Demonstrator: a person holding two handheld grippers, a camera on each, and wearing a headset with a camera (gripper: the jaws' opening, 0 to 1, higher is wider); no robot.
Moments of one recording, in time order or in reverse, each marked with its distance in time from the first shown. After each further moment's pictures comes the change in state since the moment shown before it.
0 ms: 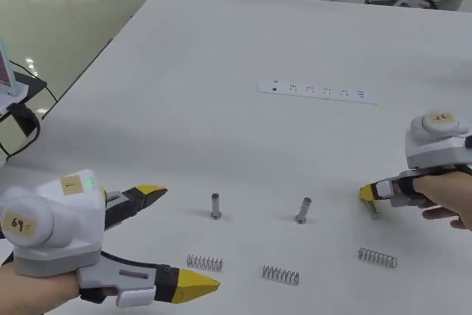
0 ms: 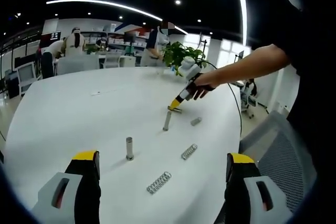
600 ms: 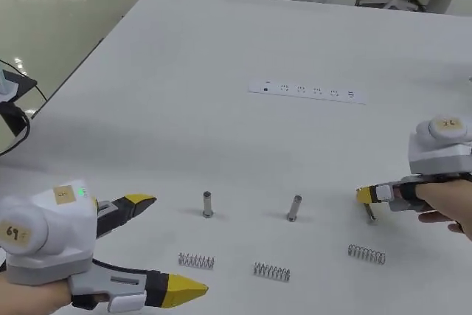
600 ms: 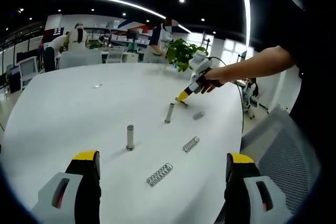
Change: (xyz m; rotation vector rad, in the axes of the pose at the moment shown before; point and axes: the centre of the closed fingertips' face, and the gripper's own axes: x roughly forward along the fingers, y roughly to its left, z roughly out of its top) left arm 0.002 0.004 -0.021 -0.030 0.018 0.012; right arm -0.023 0.004 -0.007 -0.016 -0.056 0.026
